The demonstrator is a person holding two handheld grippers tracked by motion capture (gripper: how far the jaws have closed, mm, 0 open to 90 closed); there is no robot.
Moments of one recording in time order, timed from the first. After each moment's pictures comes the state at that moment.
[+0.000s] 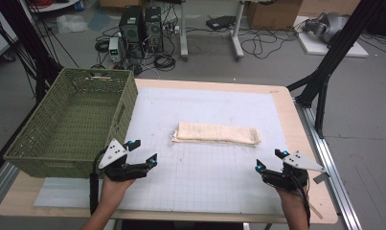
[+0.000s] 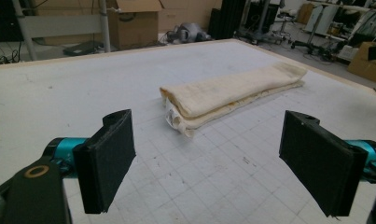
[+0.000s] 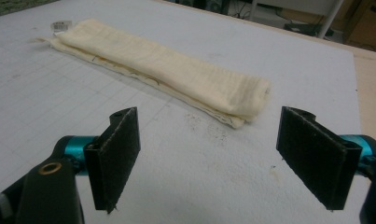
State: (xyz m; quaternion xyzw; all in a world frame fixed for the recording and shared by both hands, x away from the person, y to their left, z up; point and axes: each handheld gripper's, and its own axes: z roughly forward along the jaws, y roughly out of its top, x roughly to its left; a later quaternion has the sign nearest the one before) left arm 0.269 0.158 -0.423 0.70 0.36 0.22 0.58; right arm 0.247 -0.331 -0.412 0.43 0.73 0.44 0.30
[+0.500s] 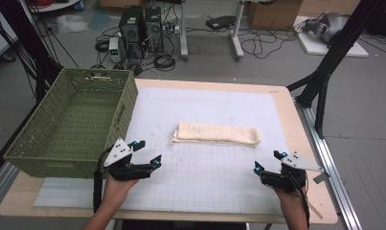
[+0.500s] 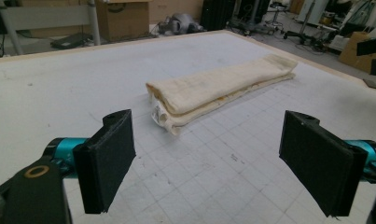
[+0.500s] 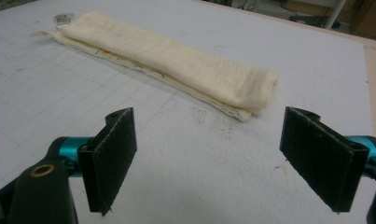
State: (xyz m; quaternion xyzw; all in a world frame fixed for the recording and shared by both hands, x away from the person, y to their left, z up) left arm 0.271 0.149 -0.419 0.71 0.35 0.20 0.58; right arm 0.247 -0.329 -0.416 0.44 0.73 0.44 0.29
